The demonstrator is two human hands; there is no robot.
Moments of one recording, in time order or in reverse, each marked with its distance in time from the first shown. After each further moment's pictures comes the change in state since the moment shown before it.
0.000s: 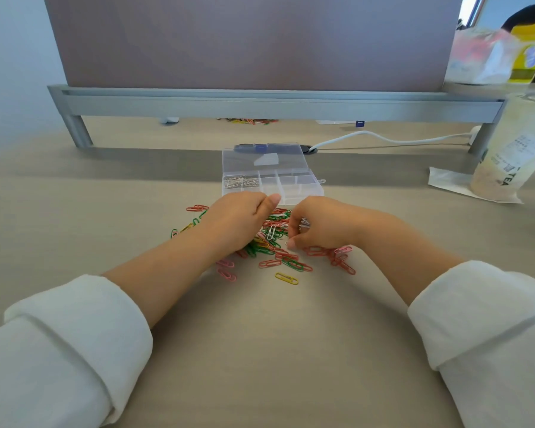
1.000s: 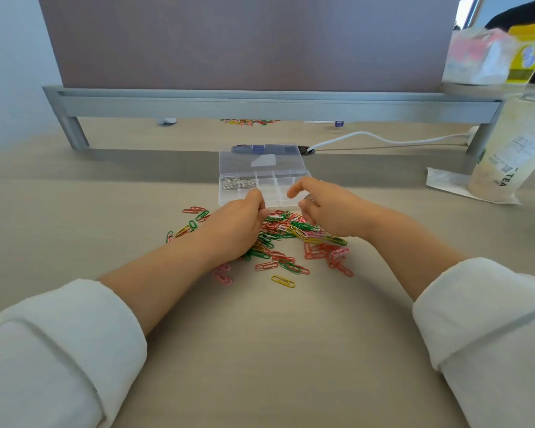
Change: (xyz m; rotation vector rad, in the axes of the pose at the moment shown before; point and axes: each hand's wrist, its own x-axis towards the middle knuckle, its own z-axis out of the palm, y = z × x) left_hand -0.002 -0.001 0.006 -0.022 -0.049 0.006; right_hand 0.007 0.021 -0.004 0.247 0.171 0.005
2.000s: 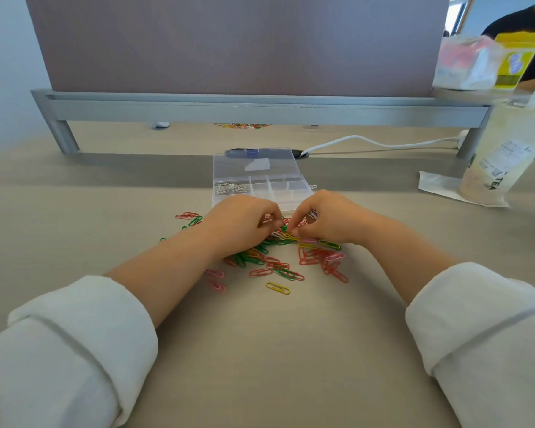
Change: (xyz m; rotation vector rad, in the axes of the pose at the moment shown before) left_hand 0.018 0.004 -0.003 0.158 0.006 0.189; right_hand -0.002 0.008 -0.001 -0.039 0.024 0.048
